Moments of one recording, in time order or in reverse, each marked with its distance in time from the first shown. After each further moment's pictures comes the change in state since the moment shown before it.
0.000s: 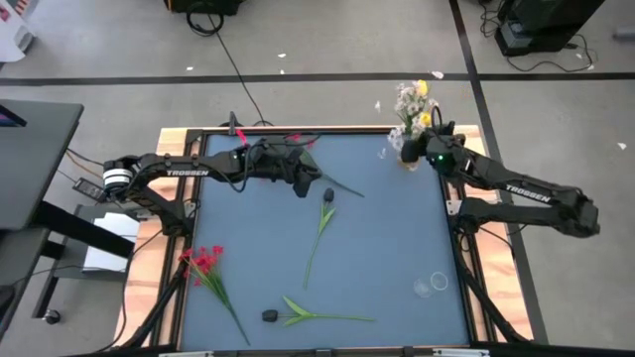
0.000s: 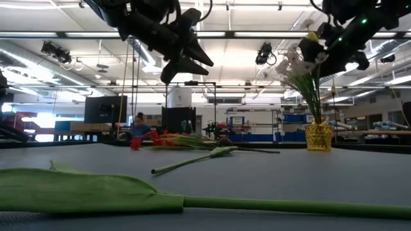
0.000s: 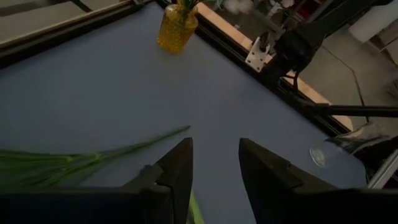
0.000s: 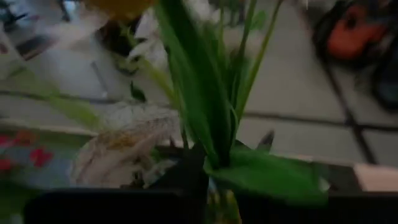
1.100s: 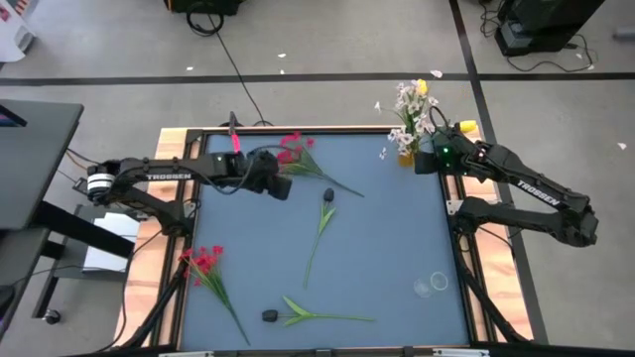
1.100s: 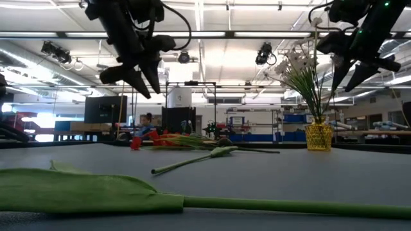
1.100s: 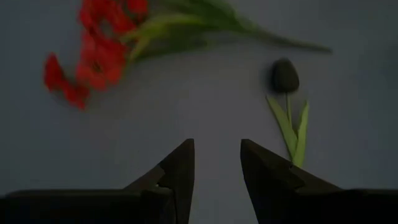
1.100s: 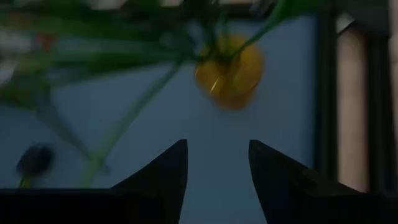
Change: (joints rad) left arm -0.064 -0.138 -0.002 -0.680 -0.264 -0.425; right arm -0.135 -0.015 0.174 -0.626 -0.524 0.294
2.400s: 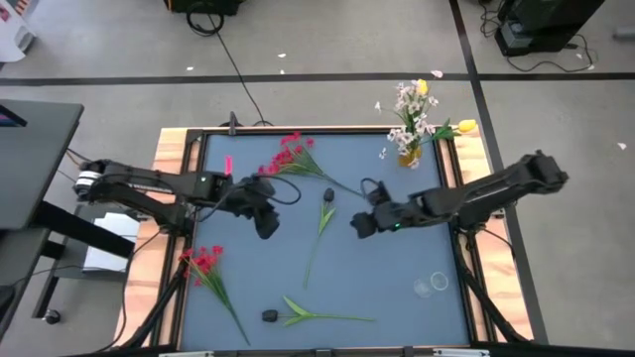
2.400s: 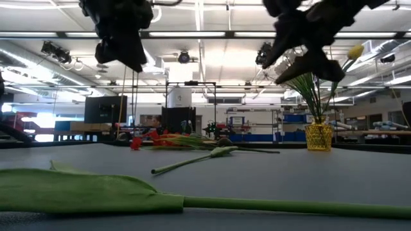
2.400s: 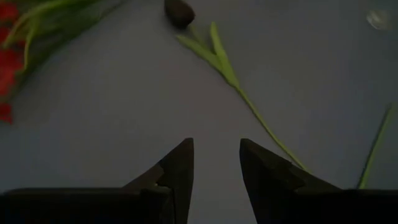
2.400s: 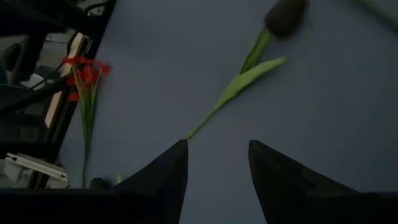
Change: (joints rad) left arm -0.284 -0.117 0.002 -0.044 0.012 0.259; right arm 0.842 0.546 0.048 0.706 0.051 0.486
